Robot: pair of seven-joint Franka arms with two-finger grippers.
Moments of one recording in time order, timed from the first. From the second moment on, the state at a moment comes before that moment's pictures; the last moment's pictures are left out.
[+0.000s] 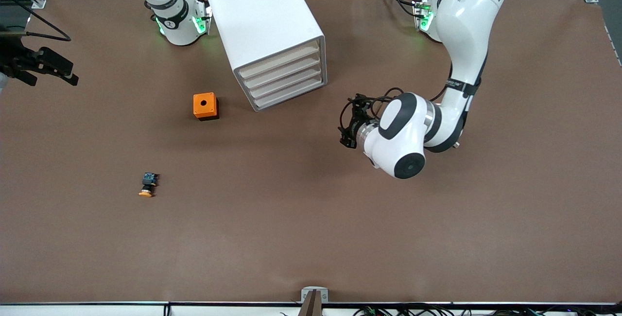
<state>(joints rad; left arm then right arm) -0.48 0.74 -0.05 -1.34 -0.65 1.52 -1.81 0.01 -0.12 -0.06 -1.69 0.03 1.55 -0.03</state>
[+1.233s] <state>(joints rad) -0.53 0.95 -0.14 -1.33 -0.99 1.34 -2.21 0.01 -0.12 -0.06 -1.69 0.03 1.55 -0.03</state>
